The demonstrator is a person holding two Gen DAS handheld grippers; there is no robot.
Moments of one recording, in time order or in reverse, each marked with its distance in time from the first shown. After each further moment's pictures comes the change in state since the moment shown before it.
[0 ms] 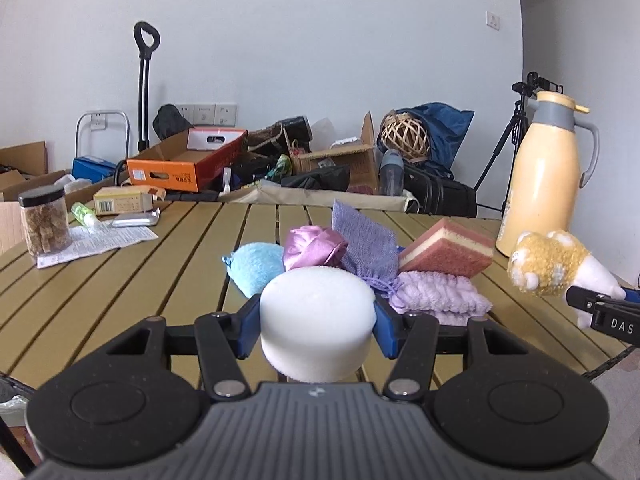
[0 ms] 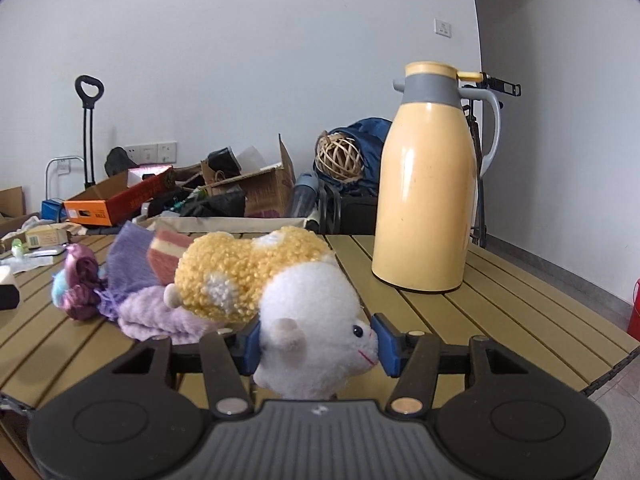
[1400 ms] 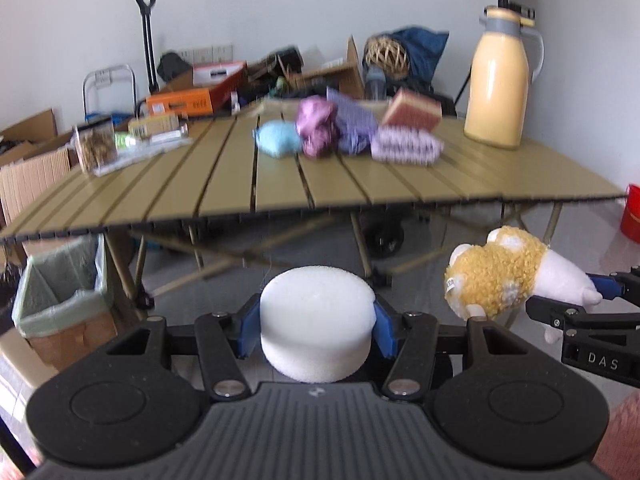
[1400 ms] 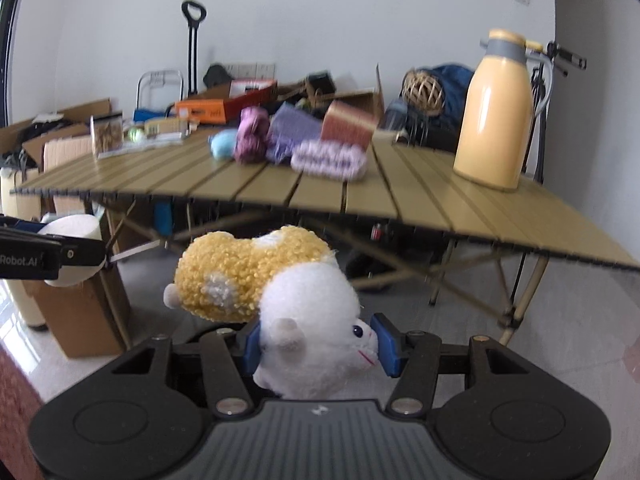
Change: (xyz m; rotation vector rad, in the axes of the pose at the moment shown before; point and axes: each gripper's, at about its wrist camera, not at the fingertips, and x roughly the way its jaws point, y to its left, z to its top) left arm -0.139 0.014 -0.099 0.094 0.240 -0.001; right arm -0.169 0.064 -0.101 -0.135 0.240 0.190
